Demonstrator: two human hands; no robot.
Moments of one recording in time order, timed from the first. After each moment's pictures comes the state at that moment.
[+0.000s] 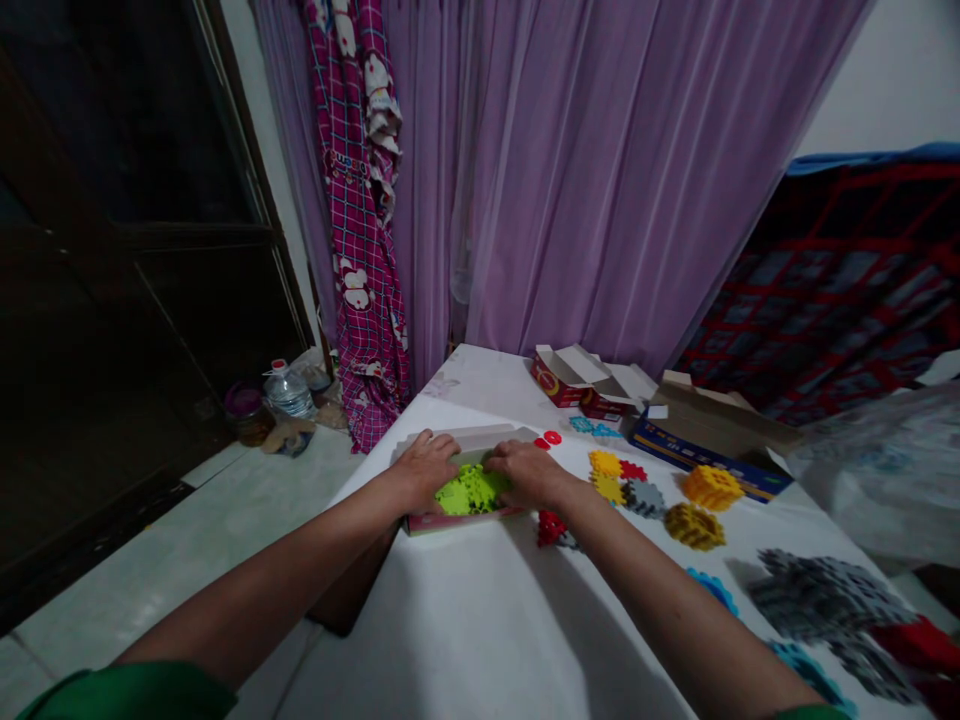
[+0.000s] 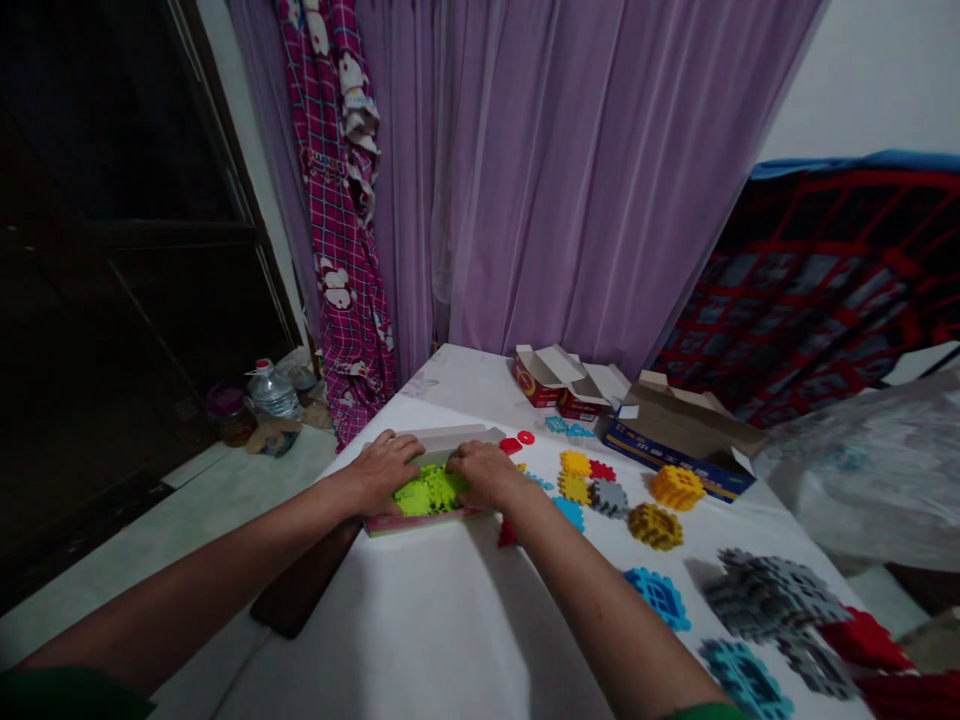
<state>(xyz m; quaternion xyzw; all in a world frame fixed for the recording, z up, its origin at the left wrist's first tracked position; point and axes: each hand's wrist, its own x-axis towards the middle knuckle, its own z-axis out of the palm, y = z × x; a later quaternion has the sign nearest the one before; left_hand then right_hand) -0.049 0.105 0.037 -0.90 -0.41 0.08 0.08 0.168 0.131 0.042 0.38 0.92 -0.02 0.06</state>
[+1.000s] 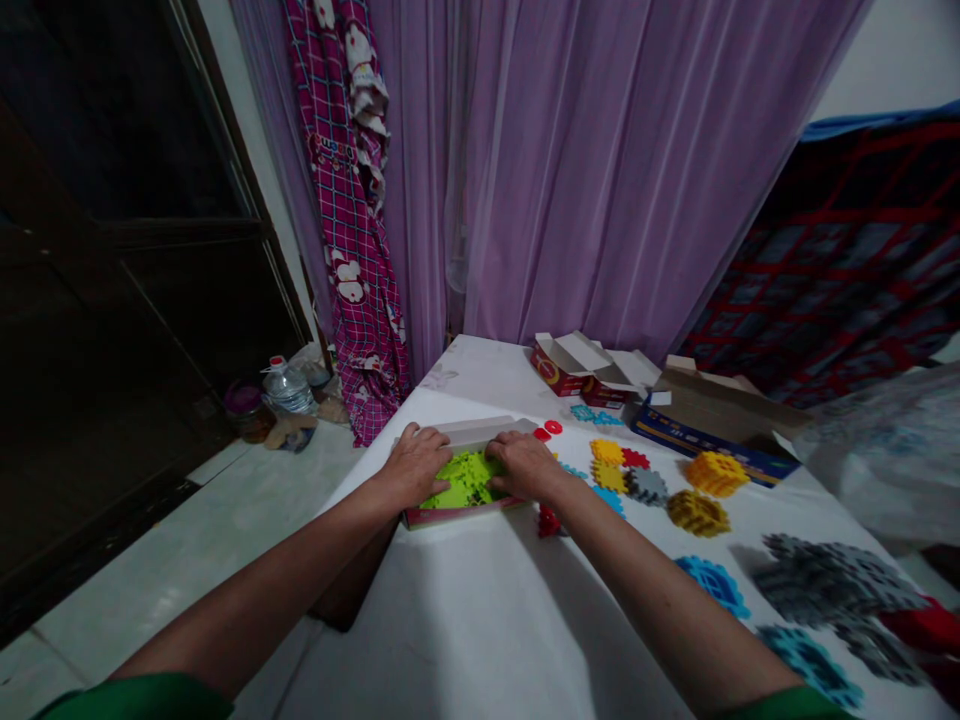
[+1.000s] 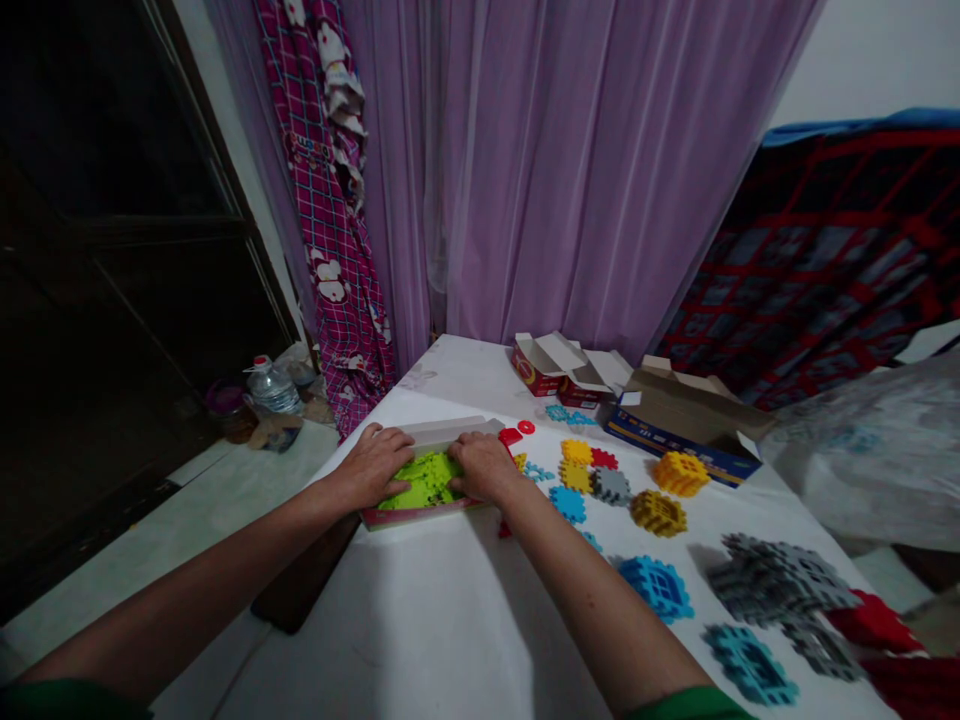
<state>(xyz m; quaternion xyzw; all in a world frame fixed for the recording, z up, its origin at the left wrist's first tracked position) -0.054 0.105 0.024 -0.88 -0.48 -0.01 0.04 0.164 0.138 0.028 0.43 0.90 -0.01 0.03</state>
